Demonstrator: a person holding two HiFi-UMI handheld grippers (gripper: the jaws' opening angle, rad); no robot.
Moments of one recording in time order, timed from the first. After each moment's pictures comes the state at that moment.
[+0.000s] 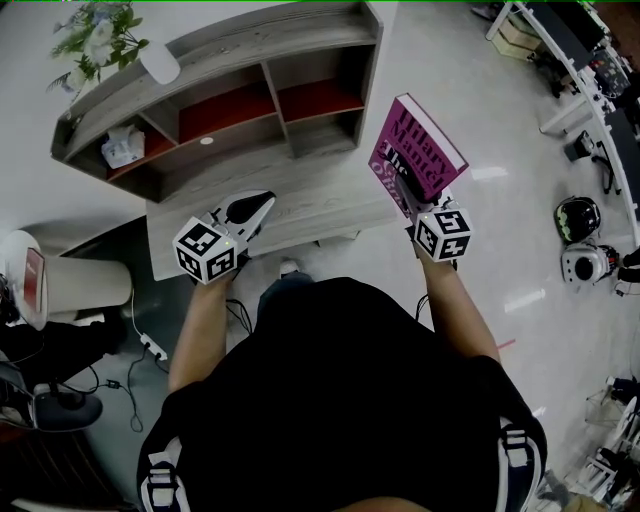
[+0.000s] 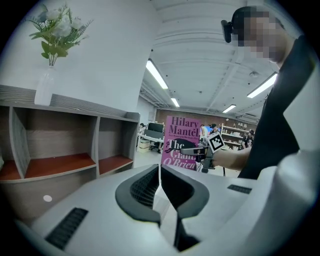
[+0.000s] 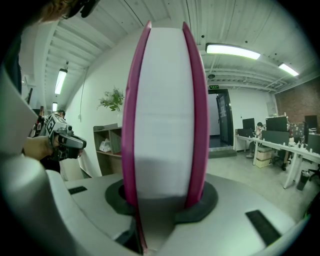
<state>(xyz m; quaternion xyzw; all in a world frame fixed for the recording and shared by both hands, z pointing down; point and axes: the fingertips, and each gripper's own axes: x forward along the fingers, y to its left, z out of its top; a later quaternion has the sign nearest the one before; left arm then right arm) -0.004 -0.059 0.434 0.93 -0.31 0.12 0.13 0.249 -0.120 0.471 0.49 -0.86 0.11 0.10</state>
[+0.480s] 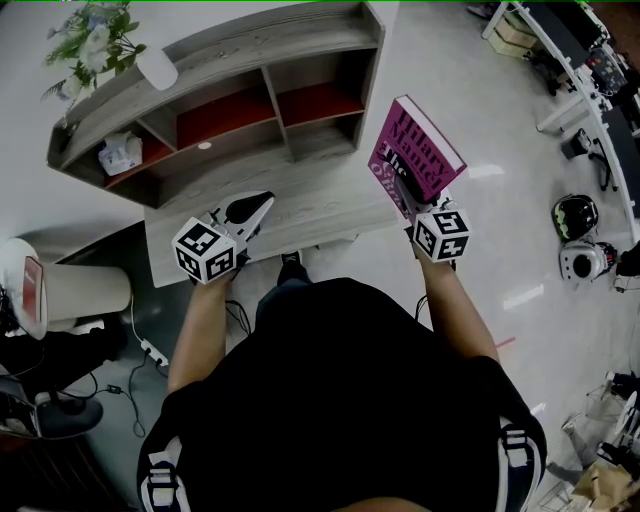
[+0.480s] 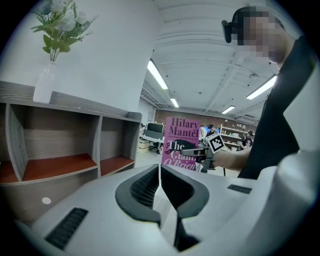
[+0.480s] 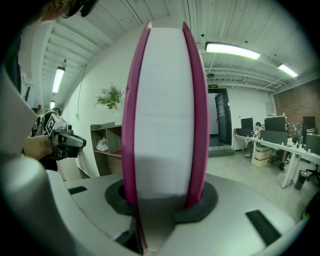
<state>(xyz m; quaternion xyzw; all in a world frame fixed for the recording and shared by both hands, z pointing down) -0.012 -0.076 0.436 0.94 -0.30 0.12 0.13 0.243 -0.131 0.475 0.50 -0.85 0.11 0.11</state>
